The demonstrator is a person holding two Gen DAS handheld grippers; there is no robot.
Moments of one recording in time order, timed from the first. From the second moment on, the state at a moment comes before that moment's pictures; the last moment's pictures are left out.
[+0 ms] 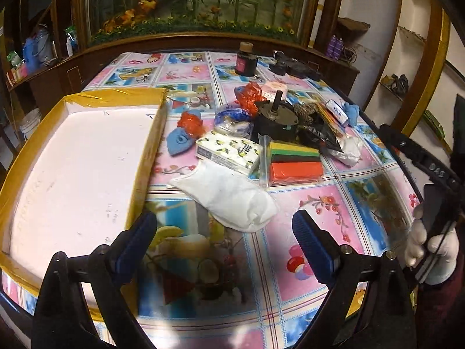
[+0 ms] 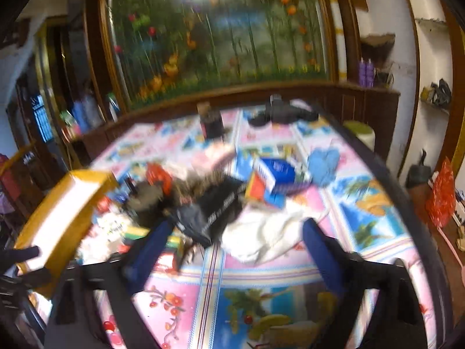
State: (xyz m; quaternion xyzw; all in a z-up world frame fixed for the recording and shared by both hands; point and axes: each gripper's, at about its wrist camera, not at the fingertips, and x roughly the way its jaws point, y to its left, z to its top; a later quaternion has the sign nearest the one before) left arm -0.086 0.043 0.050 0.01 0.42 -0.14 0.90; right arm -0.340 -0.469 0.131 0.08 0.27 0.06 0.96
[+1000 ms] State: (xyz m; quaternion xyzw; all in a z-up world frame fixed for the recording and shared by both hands) left arm -0.079 0.042 0.046 -0.04 0.44 -0.23 0.87; right arm -0.302 -0.543 0.136 0.14 0.38 0.07 0.91
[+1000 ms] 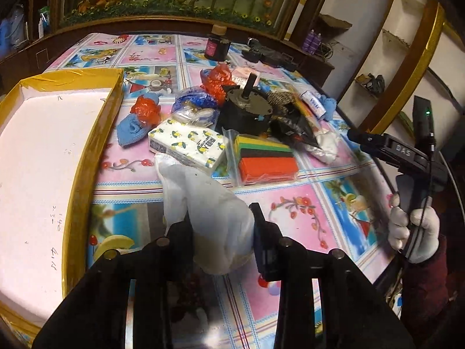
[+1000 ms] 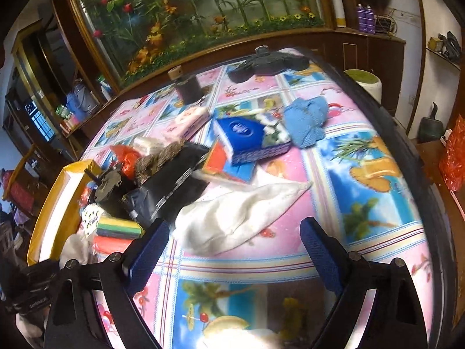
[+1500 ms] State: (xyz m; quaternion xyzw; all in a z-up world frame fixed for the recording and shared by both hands) left arm -0.101 0.068 0.076 -0.09 0.40 -0.25 0.87; right arm -0.185 -0.596 0.136 0.19 0.42 -0.02 0.89
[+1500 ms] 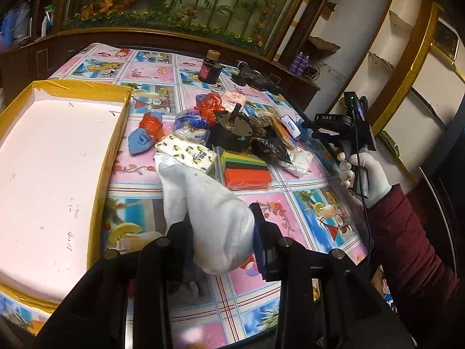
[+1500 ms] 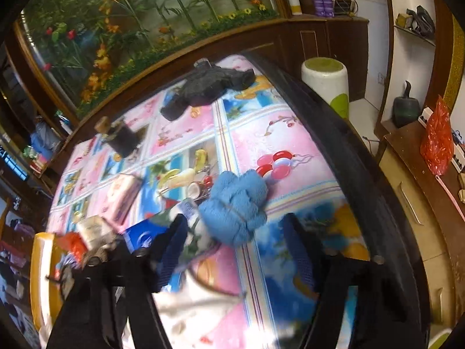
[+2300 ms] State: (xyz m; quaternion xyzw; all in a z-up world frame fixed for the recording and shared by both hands) left arm -0.013 0.223 0.125 -0.15 0.42 -0.13 0.89; right arm -0.263 -0.396 0.236 0.17 0.37 0.24 0.88
